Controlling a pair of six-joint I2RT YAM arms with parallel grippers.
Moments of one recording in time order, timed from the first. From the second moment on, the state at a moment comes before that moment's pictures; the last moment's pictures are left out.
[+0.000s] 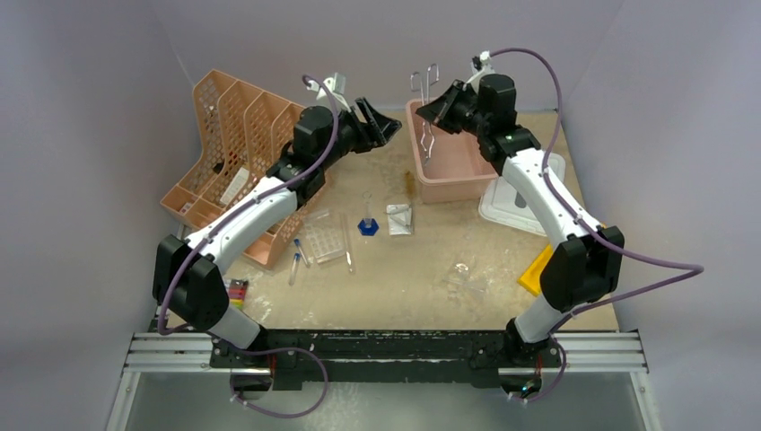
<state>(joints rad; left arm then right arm) -0.56 1.54 1.32 0.15 0.10 -0.74 0.32 1.63 1.53 -0.15 -0.28 0.77</state>
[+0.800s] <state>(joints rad) -0.52 1.53 1.41 -0.07 0.02 -0.58 0.20 1.97 1.69 -0.42 -0.04 0.20</state>
